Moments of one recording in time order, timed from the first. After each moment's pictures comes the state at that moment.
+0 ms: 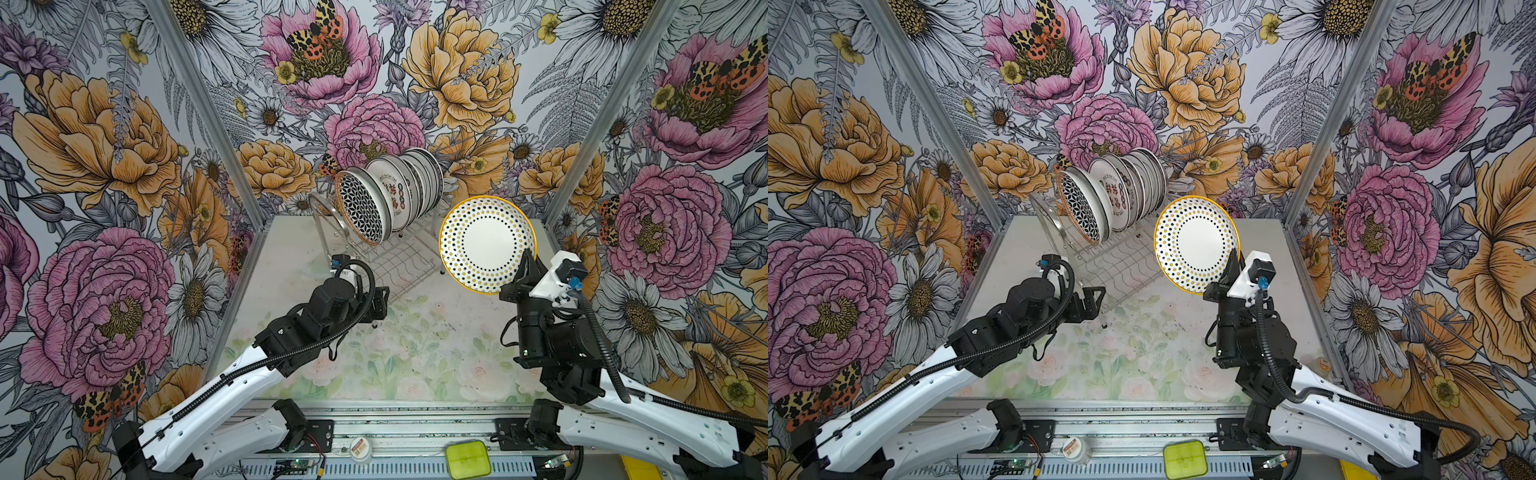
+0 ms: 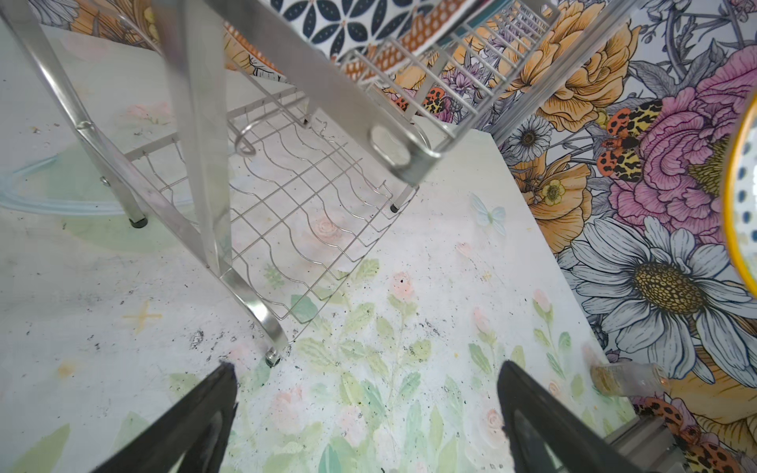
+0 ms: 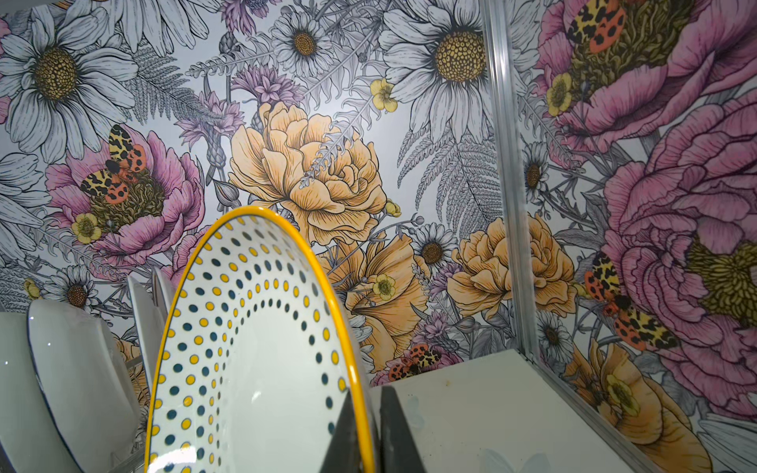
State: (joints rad) left arm -0.83 0.94 0.98 -0.55 -0.29 -0.63; right arm 1.05 0.71 0.75 0.43 1.15 -0.19
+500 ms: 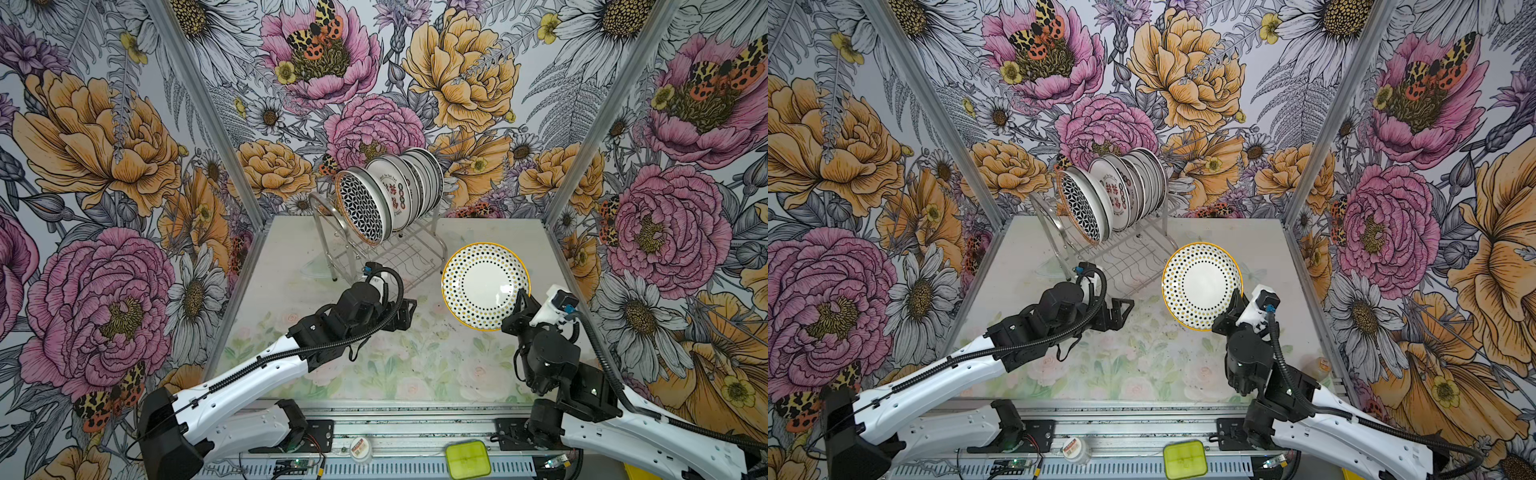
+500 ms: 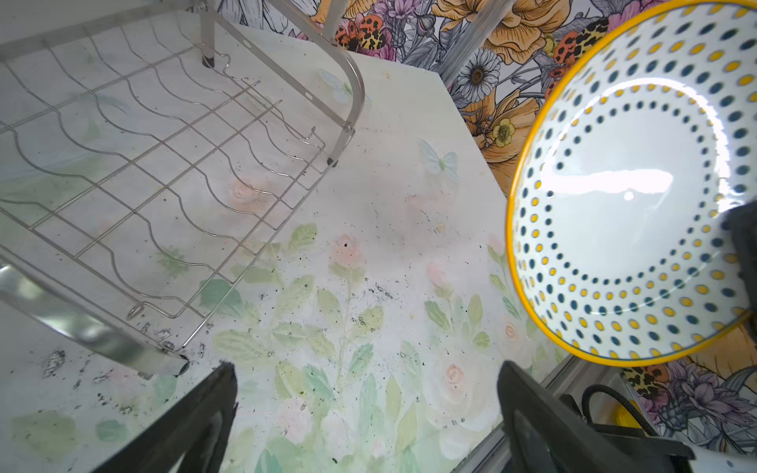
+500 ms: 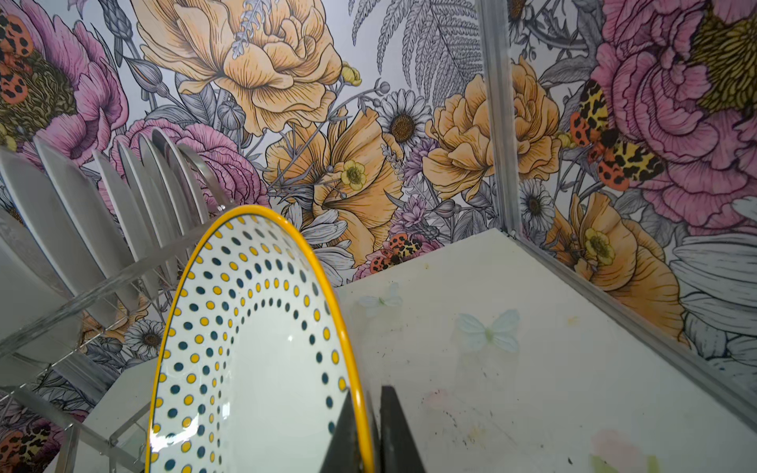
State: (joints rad) left arm -0.90 1.08 0.90 -0.33 -0.13 -0.63; right arm 1.04 0.54 0.58 -0.26 1.13 0.52
